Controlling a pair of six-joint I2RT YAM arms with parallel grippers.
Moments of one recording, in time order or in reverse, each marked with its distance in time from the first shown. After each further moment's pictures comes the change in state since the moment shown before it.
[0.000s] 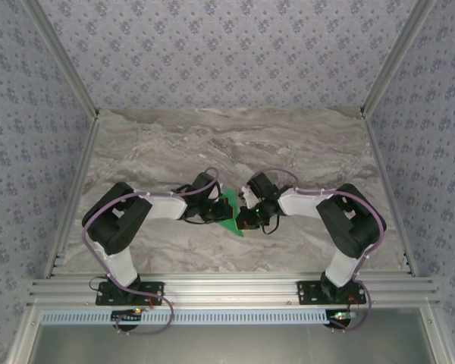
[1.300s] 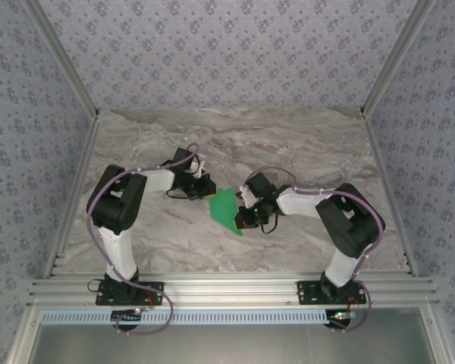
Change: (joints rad) left arm 0.303 0.167 0.262 -0.226 0.148 0.242; right arm 0.011 0.004 0.004 -0.003 0.026 -0.040
